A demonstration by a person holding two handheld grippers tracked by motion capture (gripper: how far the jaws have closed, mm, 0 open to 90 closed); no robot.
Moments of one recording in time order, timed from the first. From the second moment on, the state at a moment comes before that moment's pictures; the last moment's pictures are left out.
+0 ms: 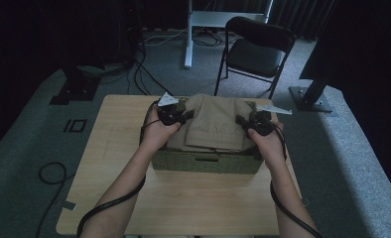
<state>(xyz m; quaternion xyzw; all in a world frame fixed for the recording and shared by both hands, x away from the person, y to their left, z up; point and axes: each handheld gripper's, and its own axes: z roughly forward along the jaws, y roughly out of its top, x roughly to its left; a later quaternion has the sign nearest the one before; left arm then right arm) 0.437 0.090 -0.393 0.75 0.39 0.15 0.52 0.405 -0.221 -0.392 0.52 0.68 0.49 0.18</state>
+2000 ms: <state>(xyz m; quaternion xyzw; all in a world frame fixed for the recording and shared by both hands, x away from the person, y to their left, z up) 0.479 0.091 -0.488 0.75 0.48 0.17 0.41 0.473 -0.208 -0.486 0.54 0.71 0.42 0.15</state>
